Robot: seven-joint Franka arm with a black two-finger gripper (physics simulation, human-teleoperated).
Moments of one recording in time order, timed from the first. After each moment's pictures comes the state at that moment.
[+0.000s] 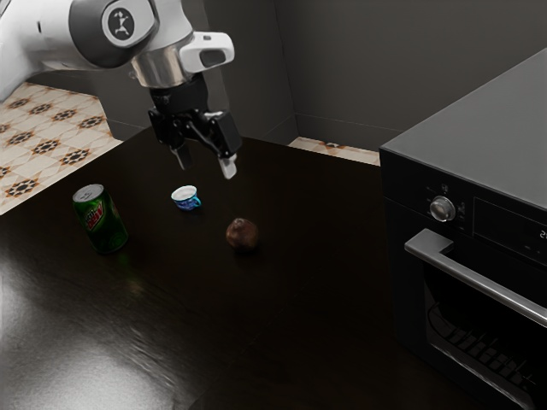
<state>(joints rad) 0.03 0.21 0.09 -1.15 -0.05 1.40 0.06</state>
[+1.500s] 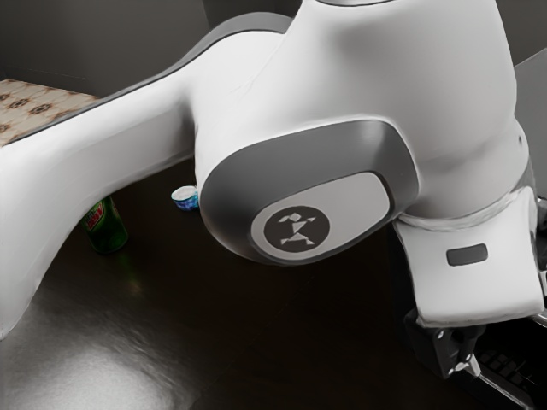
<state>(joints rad) -0.12 0.16 -0.68 -1.33 0.23 1.74 1.08</state>
